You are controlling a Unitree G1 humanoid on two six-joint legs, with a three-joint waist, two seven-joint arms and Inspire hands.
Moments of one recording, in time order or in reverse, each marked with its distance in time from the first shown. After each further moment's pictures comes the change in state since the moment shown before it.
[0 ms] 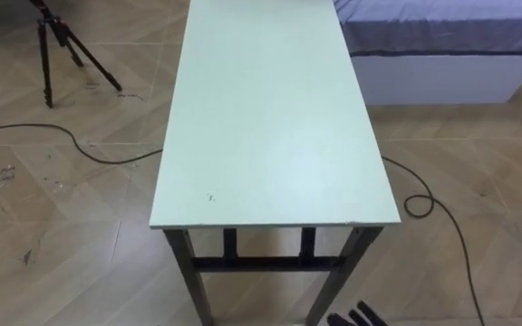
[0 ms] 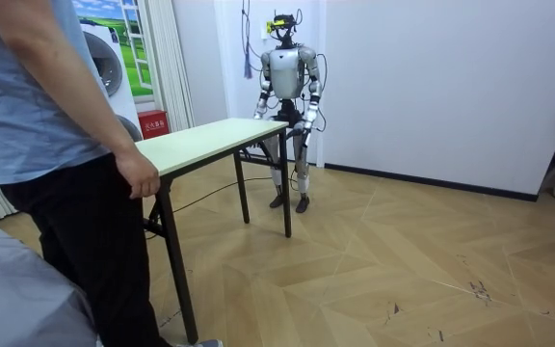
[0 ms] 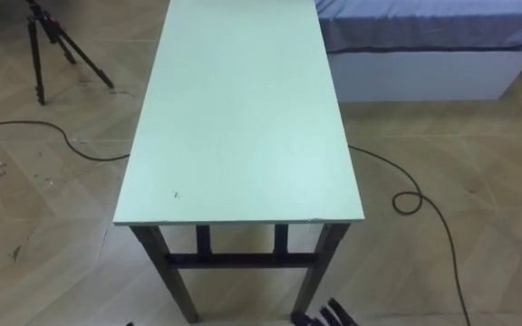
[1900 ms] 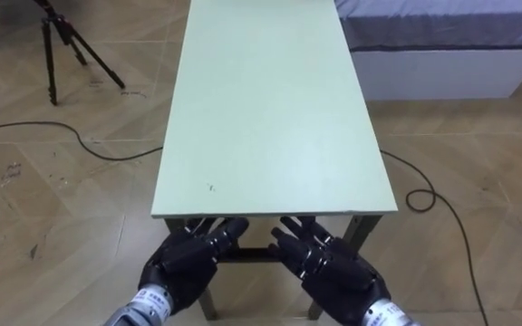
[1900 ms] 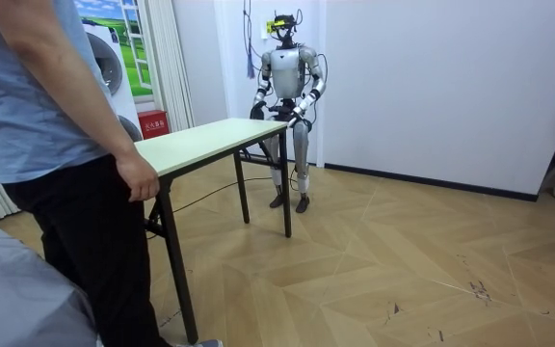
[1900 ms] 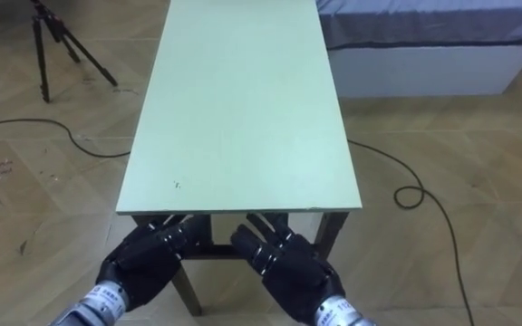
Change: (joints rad) left arm -0.115 0.157 -0.101 -0.483 -0.514 0.113 0.054; right arm -0.112 -0.149 0.229 -0.486 0.296 0.112 -0.156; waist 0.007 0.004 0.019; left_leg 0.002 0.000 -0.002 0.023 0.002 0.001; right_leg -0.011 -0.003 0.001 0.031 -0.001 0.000
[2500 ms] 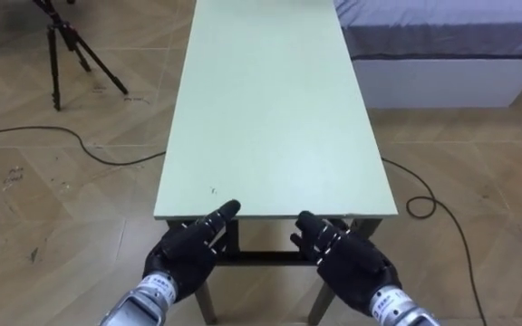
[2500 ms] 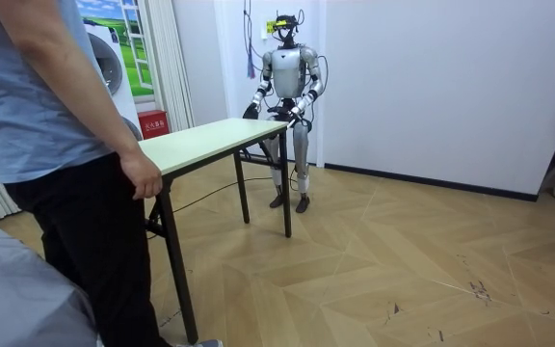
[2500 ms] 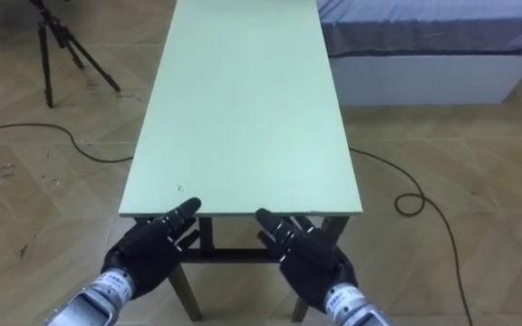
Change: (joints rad) left arm -0.063 -0.087 0.066 0.070 -0.095 0.058 0.097; right arm -0.026 0.046 -0.127 0.059 0.120 0.017 -0.160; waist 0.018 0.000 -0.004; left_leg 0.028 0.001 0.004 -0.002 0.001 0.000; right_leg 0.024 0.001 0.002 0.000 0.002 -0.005
